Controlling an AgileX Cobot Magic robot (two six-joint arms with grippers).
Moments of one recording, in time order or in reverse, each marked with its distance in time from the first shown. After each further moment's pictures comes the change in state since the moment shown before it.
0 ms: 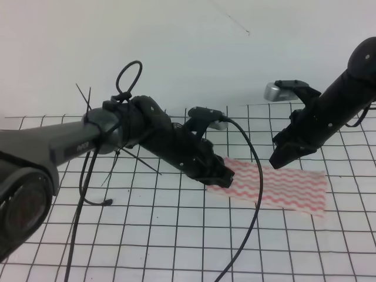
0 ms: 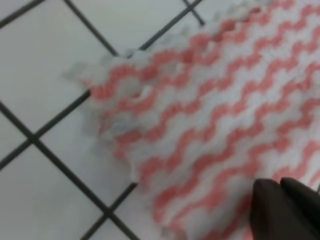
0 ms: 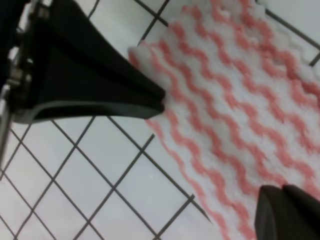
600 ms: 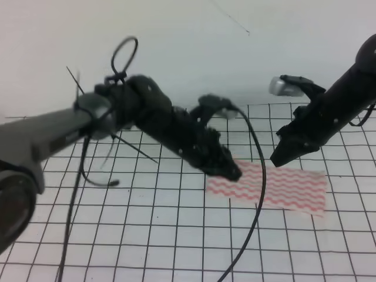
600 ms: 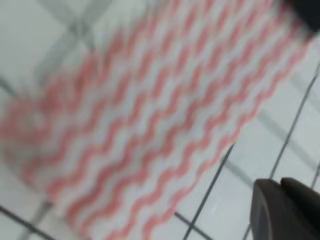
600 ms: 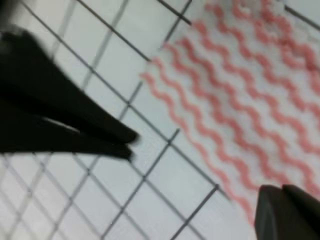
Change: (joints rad) left arm 0.013 -0.062 -0.047 0.037 0.123 0.013; right arm -0.043 -0.041 0.011 0.051 0.042 -0.007
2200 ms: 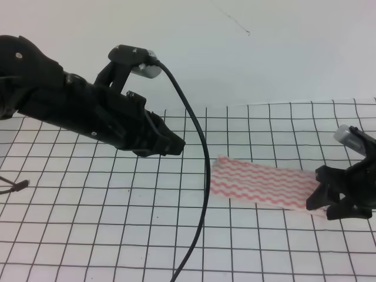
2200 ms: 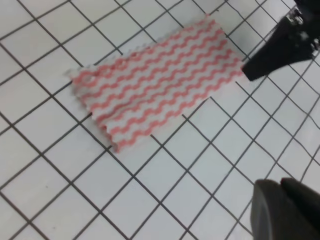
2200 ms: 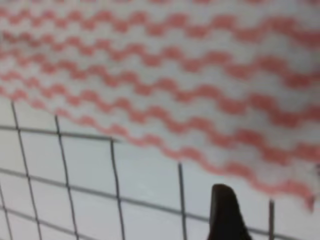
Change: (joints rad) left arm 0.139 -0.540 0.348 0.003 0.010 -0.029; right arm -0.108 -0.227 0.646 0.157 -0.391 0.242
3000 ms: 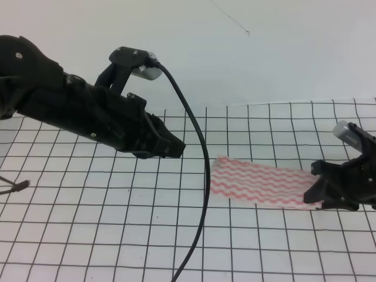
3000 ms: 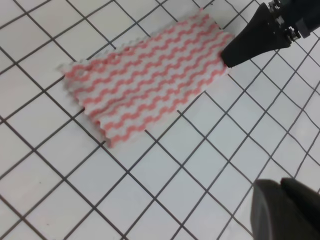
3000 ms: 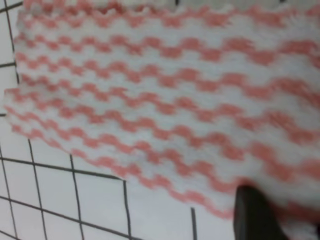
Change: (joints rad) left arm 0.000 0.000 0.000 -0.002 0.024 0.005; right arm 0.002 0.053 0.000 0.157 -0.078 -0.123
